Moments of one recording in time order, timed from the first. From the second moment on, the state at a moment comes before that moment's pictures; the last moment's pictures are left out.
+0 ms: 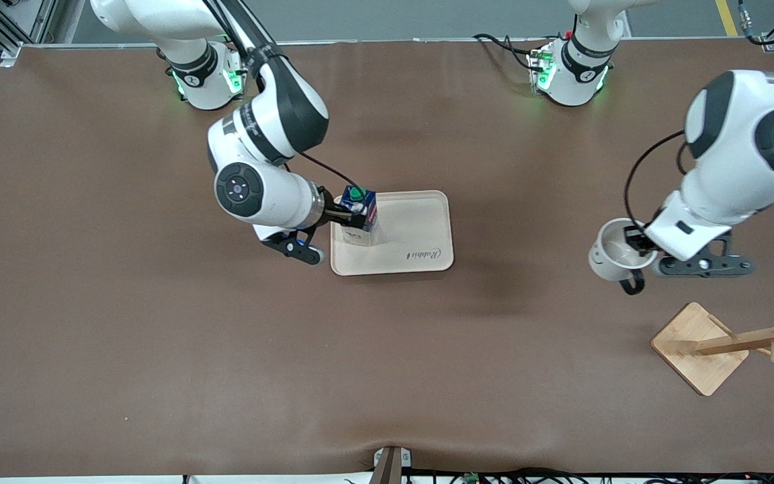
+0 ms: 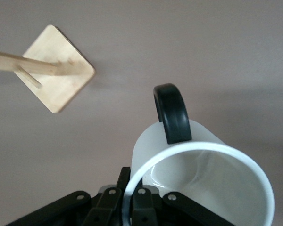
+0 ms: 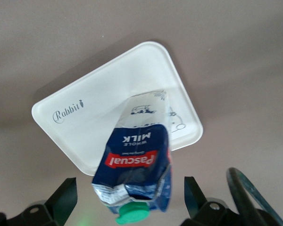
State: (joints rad) left arm 0.27 0.18 -0.41 -1.73 0.19 1.90 -0.09; right arm 0.72 0.48 -0.17 -1.54 0.49 1.86 0.82
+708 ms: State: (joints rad) left arm 0.48 0.19 -0.41 -1.66 0.19 1.85 0.38; right arm 0.79 0.53 -0.18 -1.57 0.42 1.86 0.95
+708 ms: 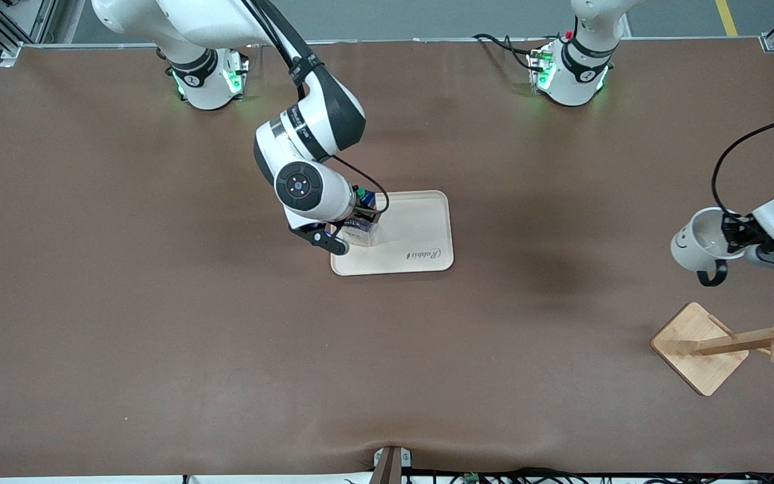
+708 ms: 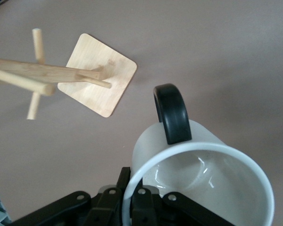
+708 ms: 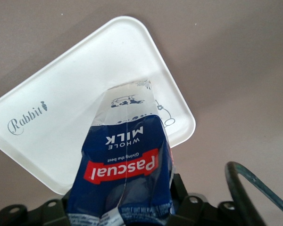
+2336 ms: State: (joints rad) left arm 0.58 0.32 -0.42 -1.51 0.15 1.87 0.56; right arm 0.07 0.28 -0.24 -1.79 0.03 1.75 -0.01
